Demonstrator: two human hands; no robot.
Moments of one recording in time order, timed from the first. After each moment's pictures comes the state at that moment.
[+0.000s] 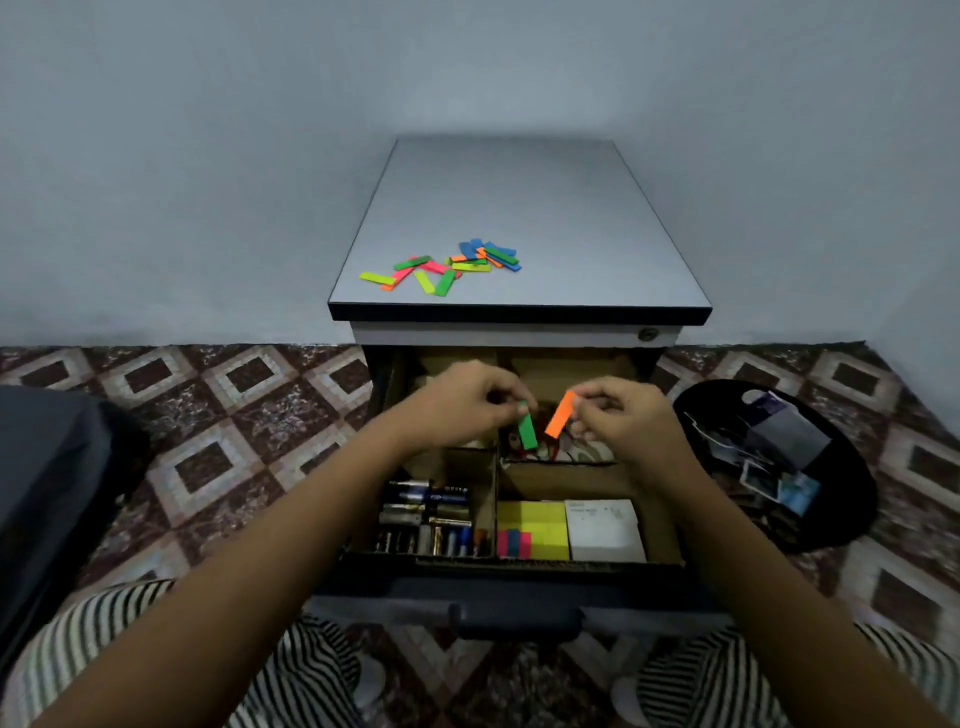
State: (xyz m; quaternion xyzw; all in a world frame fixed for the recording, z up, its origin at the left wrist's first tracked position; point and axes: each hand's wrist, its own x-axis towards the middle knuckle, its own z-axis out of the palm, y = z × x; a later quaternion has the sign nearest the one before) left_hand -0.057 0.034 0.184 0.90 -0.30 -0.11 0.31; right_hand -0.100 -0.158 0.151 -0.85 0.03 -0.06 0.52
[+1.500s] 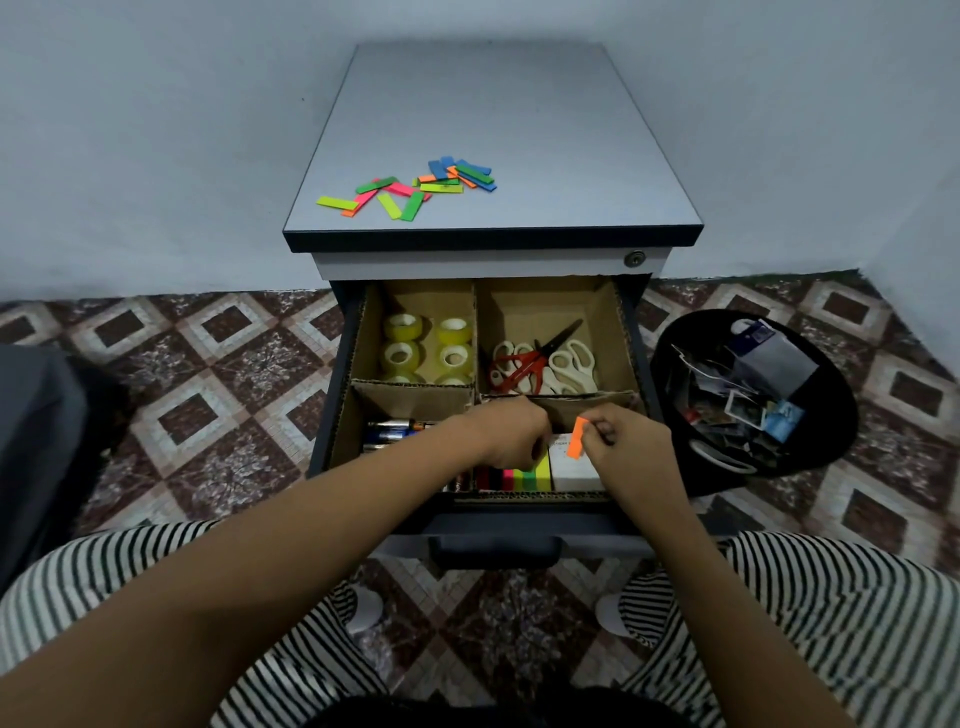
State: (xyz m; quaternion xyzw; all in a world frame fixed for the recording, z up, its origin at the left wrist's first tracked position) left_hand -0.079 -0.035 0.095 0.88 -0.38 -0.28 0.06; right_hand -0.162 -0.166 0.088 -0.93 0.11 -0.08 0.34
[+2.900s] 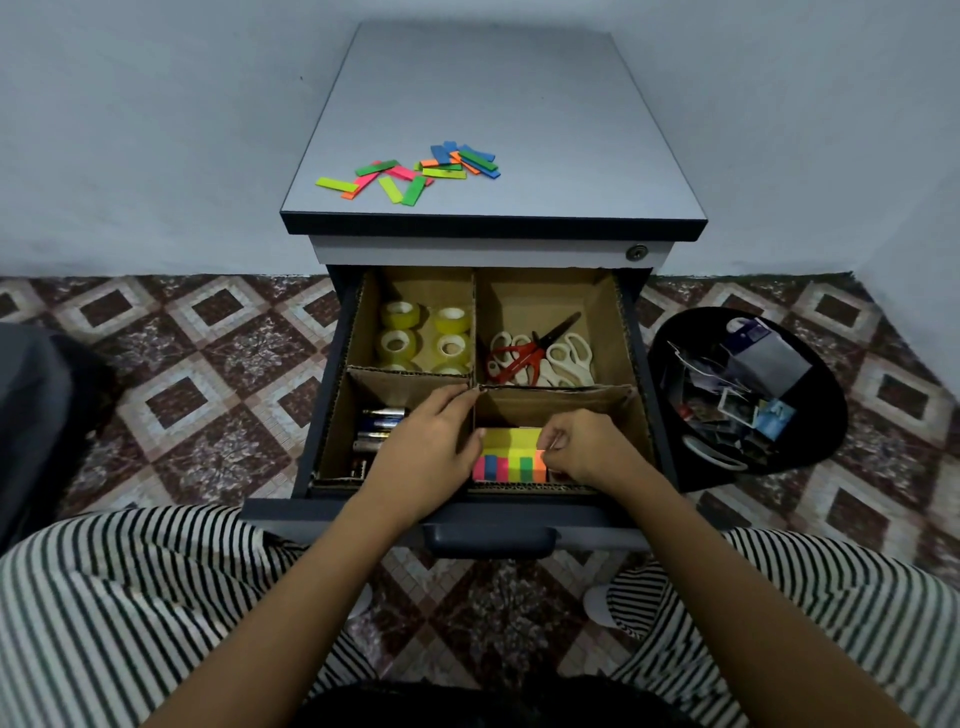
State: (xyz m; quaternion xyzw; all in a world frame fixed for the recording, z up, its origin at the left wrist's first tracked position) left_hand -0.135 0.035 0.088 0.94 -0.20 -0.01 0.26; right_hand -0.134 -0.159 0.076 -0.92 0.07 0.20 0.32
